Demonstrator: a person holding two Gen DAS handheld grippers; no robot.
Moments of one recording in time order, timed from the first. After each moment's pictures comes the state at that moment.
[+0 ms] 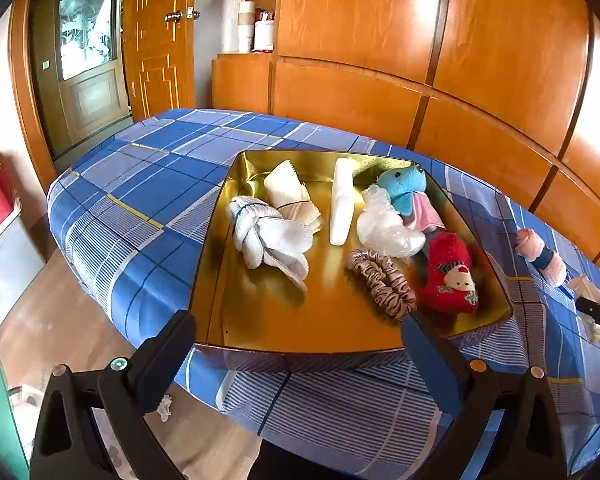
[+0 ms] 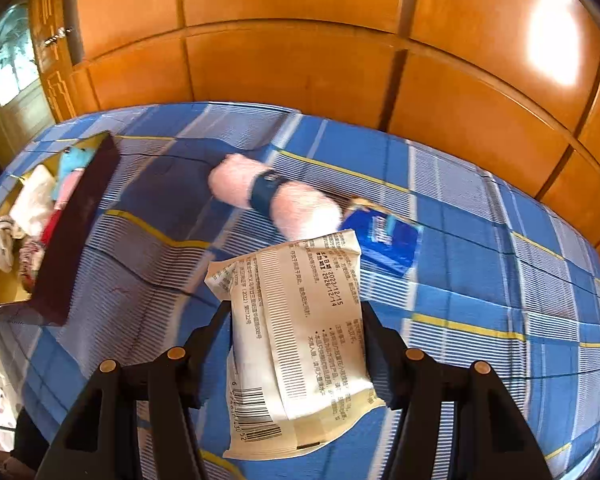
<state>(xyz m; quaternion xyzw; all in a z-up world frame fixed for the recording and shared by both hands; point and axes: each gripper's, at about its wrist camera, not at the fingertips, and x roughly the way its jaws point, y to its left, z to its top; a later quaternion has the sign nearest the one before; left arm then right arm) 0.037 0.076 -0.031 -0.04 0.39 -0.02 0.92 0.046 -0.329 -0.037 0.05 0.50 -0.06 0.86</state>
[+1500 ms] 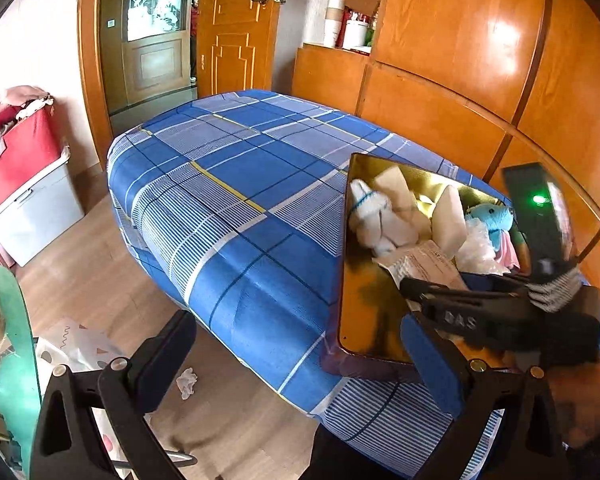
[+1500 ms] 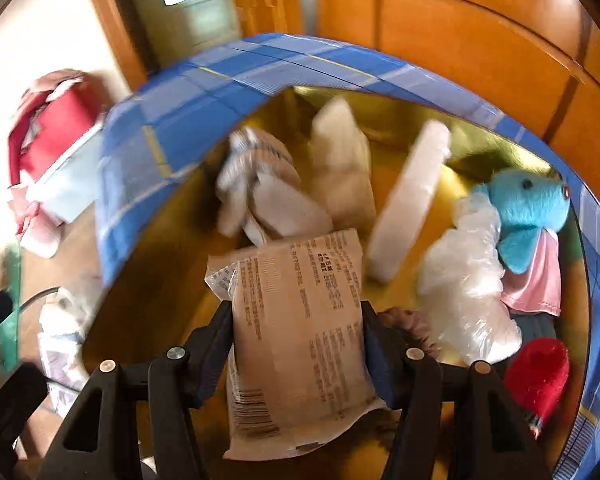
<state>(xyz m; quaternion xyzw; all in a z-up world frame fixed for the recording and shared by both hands) 0.033 0.167 -0.036 -0.10 0.39 0.08 0.91 0.165 0.027 -0.063 -0.03 0.54 0.25 0.81</state>
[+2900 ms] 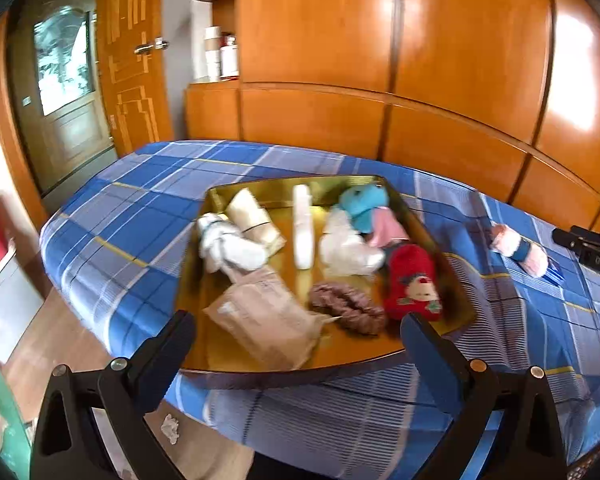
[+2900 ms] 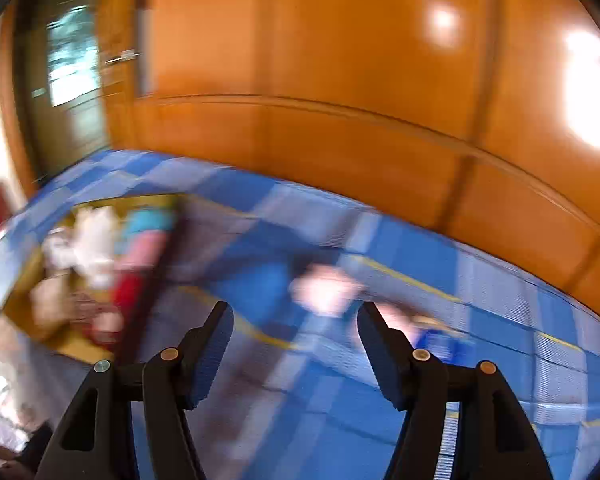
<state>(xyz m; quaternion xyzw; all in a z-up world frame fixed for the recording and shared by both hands) 0.030 0.051 -0.003 0.01 0.36 -0.05 0.93 0.072 -0.303 0.014 0.01 0.40 -0.01 0.92</state>
